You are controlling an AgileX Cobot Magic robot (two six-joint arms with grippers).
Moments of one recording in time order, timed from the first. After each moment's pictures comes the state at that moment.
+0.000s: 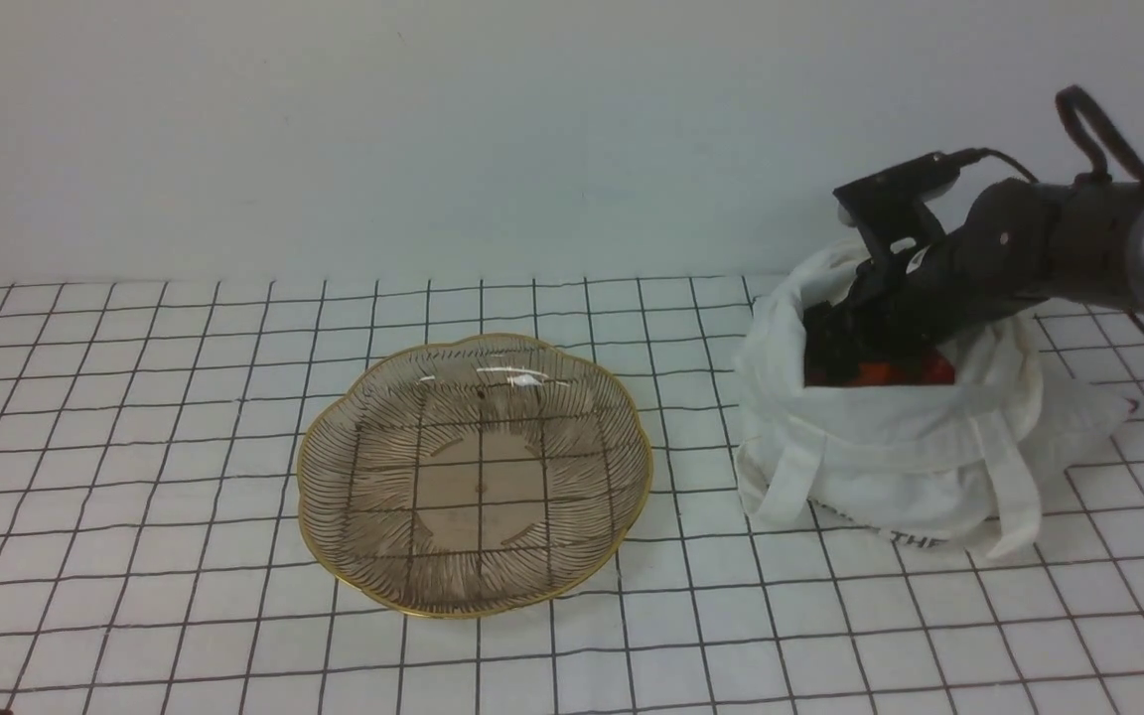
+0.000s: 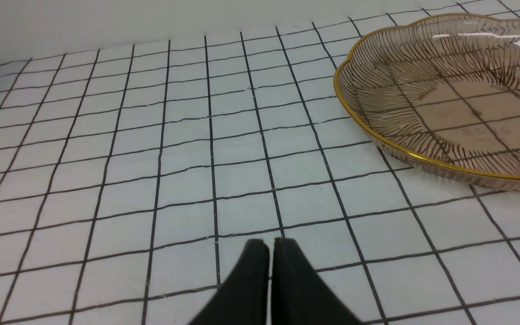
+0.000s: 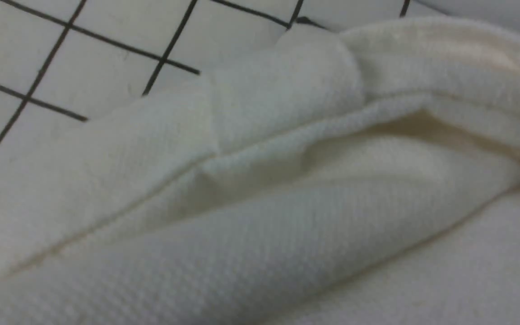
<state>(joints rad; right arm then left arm) 0.20 2.06 -1.42 0.22 0.48 -0.43 -0.05 -0.01 0.03 0.05 0.38 0.03</state>
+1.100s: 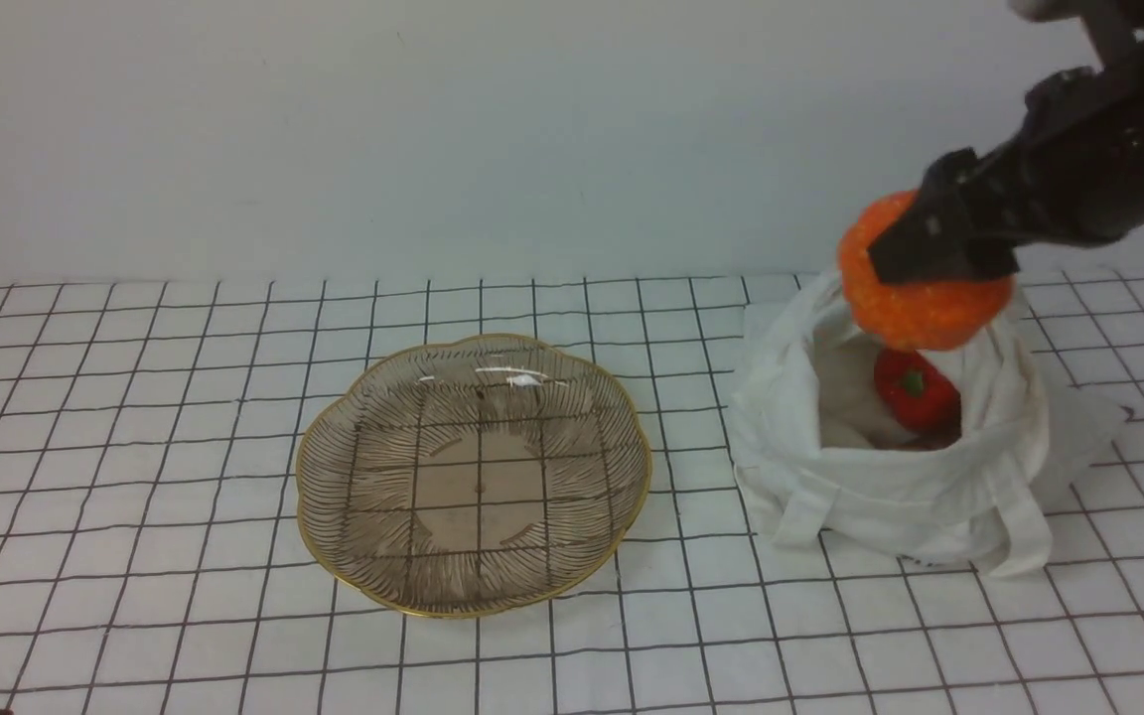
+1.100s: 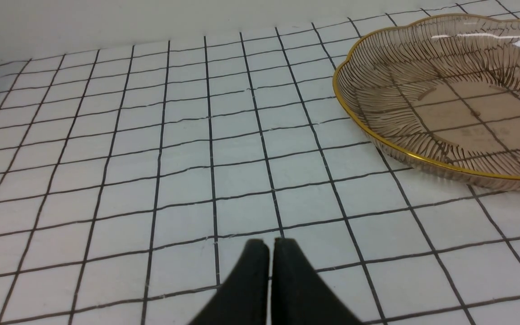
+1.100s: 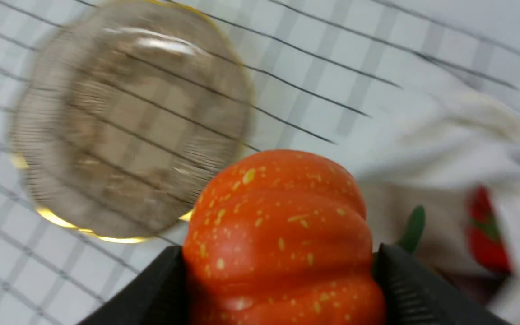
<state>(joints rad) 0.28 1.49 -1.41 0.45 1.03 -0.44 -0.05 -0.01 0.03 0.05 0.38 0.03</state>
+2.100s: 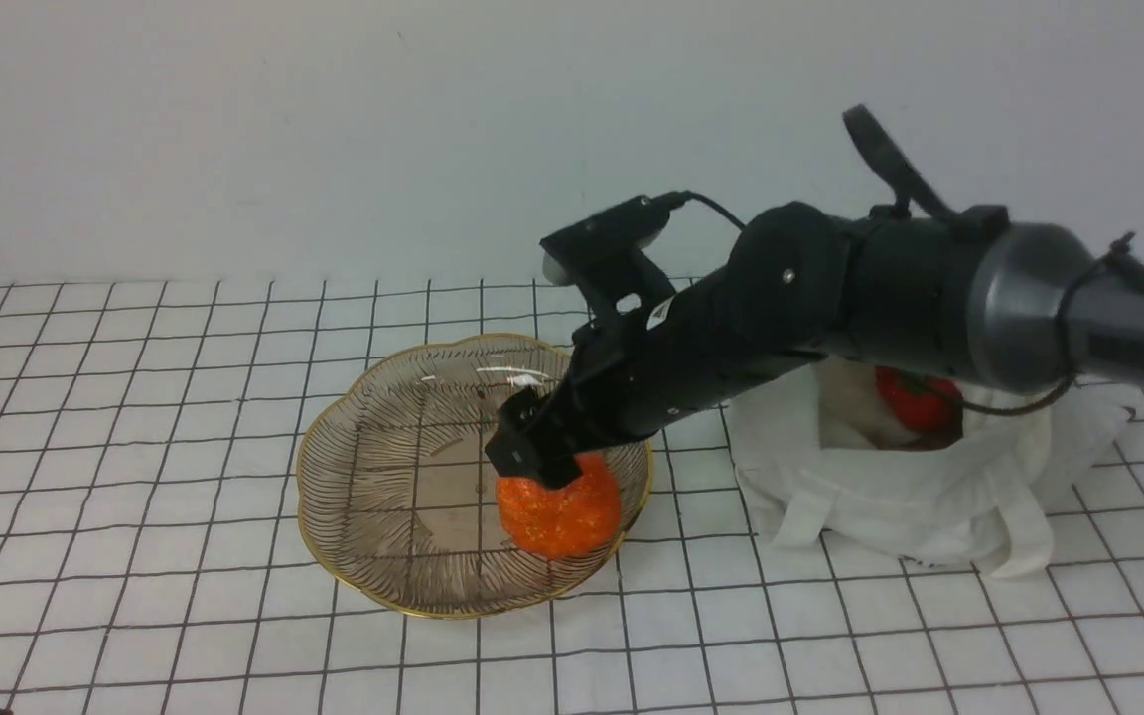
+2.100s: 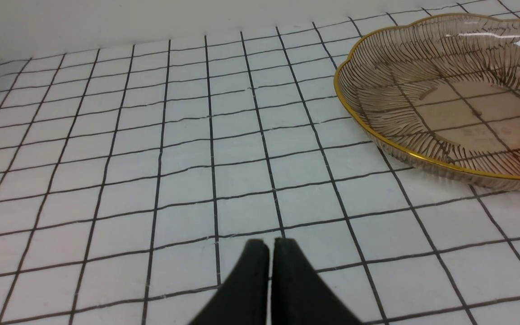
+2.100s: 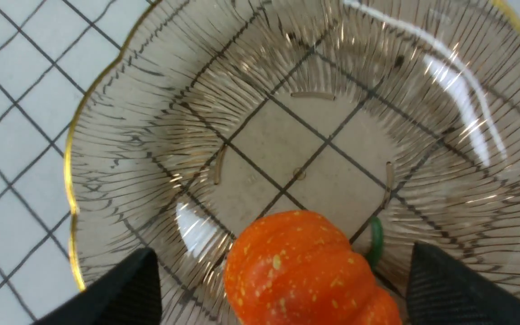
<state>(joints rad) 0.61 1.89 -1.41 0.53 0.60 -0.55 -0.05 -0.01 0.03 0.05 0.38 0.03</state>
